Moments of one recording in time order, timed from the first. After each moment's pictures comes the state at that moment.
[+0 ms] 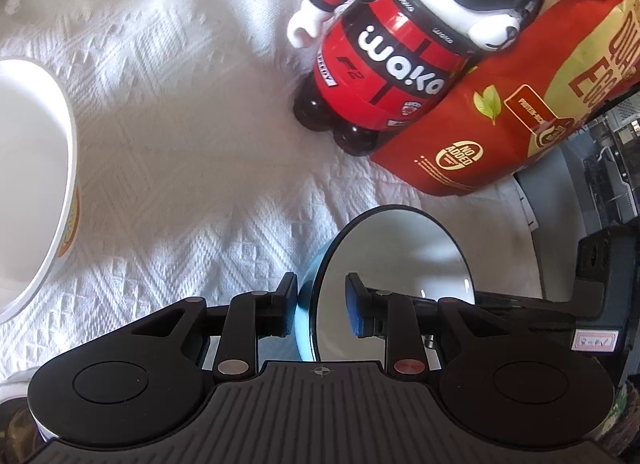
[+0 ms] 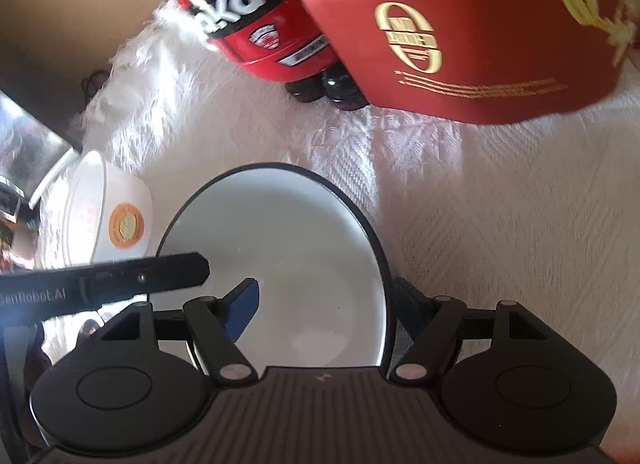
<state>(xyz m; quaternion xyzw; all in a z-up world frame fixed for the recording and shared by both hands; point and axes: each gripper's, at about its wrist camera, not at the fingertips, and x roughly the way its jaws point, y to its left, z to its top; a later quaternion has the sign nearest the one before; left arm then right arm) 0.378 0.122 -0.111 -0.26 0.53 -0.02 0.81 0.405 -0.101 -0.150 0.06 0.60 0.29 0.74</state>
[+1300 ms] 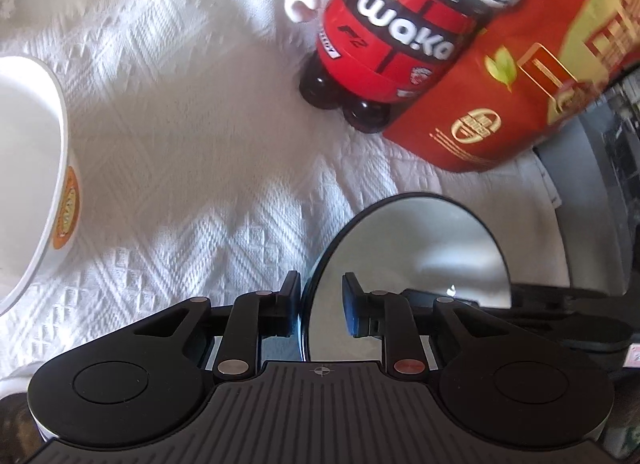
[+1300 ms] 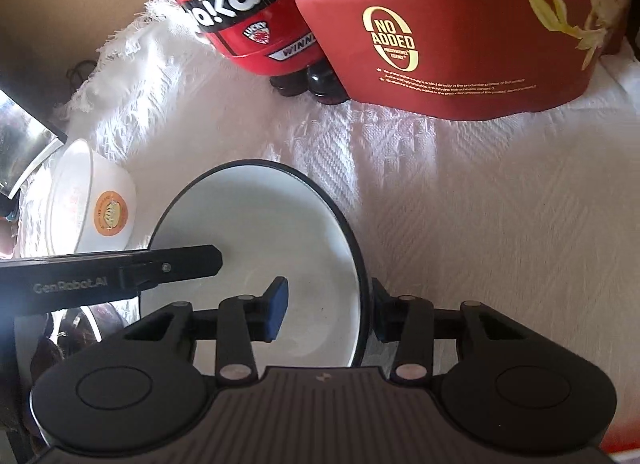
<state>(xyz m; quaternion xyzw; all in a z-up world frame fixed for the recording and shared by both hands) 0.373 0.106 -0.123 -0.22 0.55 -0.01 0.81 0.387 -0.100 -0.138 0.02 0.60 0.27 0.75</state>
